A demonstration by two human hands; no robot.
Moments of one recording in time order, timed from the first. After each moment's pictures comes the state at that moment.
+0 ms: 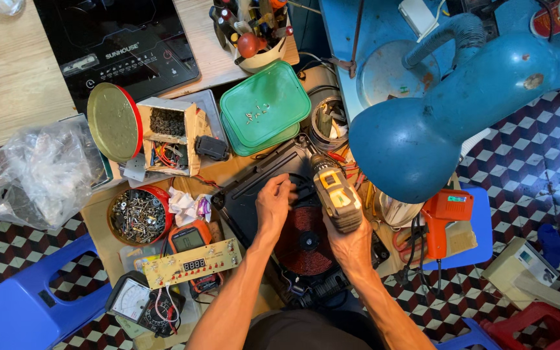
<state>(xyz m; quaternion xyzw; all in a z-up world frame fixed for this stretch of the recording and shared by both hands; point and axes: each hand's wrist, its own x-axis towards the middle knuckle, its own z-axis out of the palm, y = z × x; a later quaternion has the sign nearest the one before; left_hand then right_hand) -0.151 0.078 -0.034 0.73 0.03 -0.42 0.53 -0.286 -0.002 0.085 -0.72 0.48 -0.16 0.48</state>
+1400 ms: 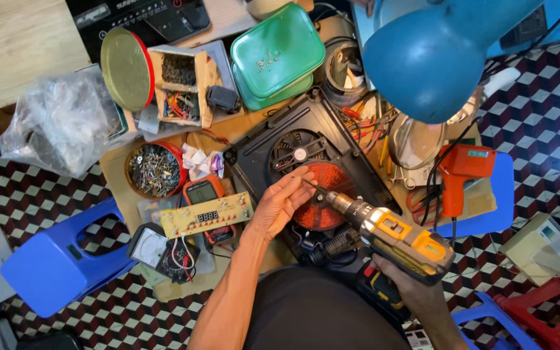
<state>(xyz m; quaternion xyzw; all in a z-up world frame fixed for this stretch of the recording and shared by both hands) -0.199 0.172 0.006 0.30 0.12 -0.59 0.74 -0.455 0.039 0.145 -0.80 0.33 -0.06 0.50</state>
